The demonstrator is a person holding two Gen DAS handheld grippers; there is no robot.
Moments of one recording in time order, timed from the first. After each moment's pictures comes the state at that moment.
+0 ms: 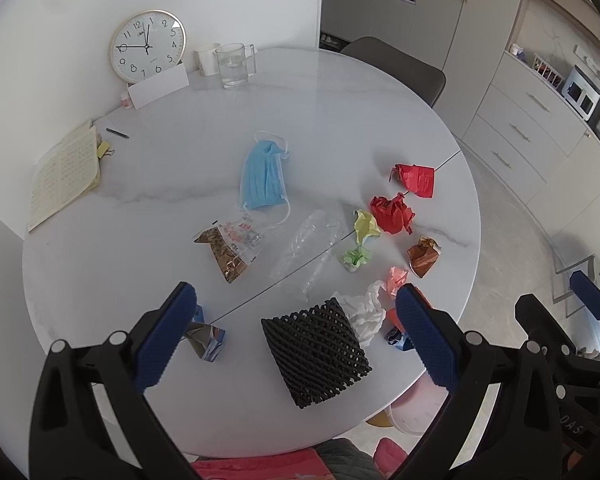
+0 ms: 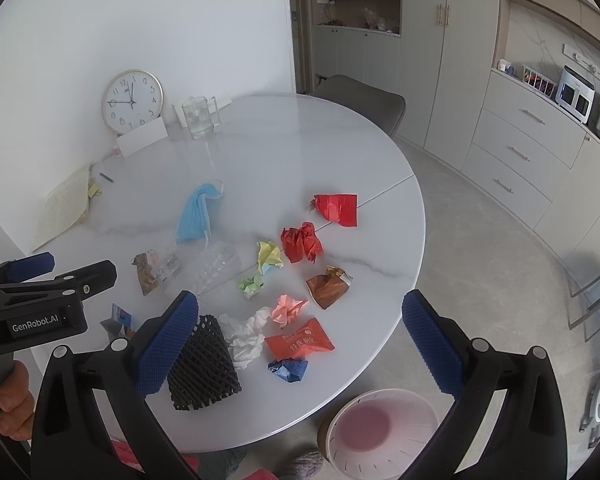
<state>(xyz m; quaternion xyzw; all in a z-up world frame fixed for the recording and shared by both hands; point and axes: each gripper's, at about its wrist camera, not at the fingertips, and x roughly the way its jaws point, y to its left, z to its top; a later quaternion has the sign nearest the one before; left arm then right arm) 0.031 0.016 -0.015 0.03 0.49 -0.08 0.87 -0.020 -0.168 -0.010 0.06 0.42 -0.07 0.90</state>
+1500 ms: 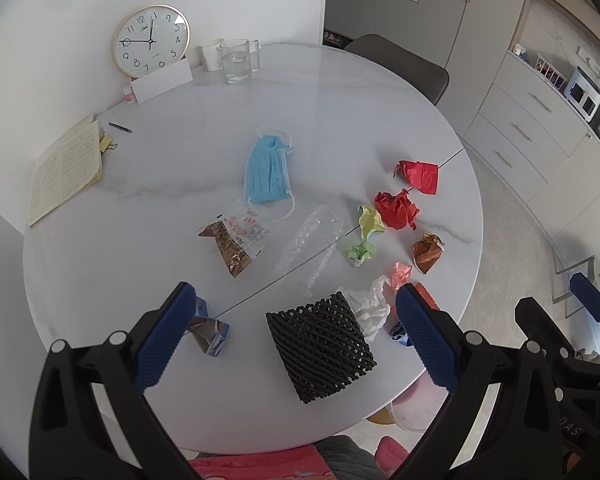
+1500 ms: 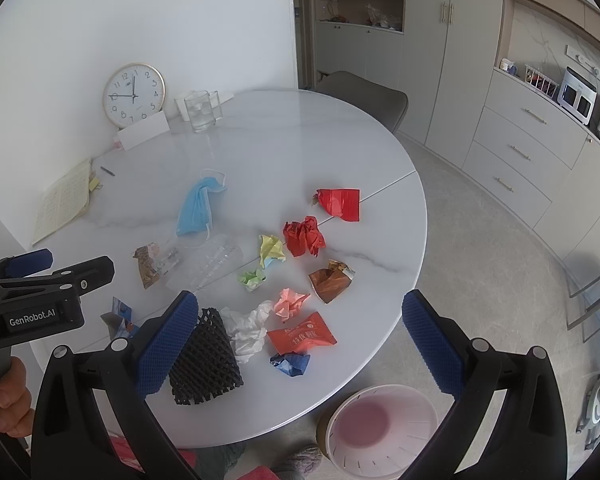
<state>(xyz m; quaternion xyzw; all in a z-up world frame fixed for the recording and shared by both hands) 0.027 0.026 -0.018 0.03 0.50 -0.08 0.86 -0.021 -0.162 -0.014 0.05 0.43 -0.07 0.90</state>
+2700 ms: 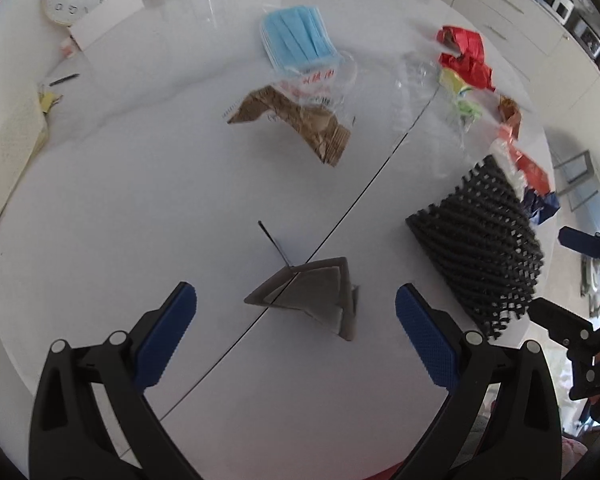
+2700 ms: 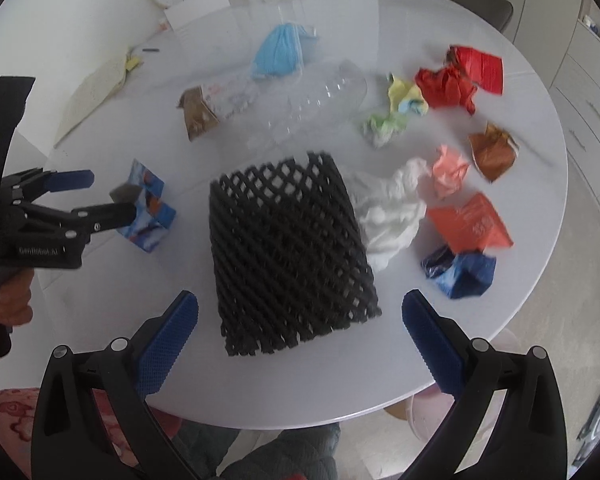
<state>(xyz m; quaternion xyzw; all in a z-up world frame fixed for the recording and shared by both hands) 0.074 0.141 -0.188 0.13 0.59 -0.18 0.78 -0.006 -0.056 -0.179 0.06 0.58 0.03 0.82</state>
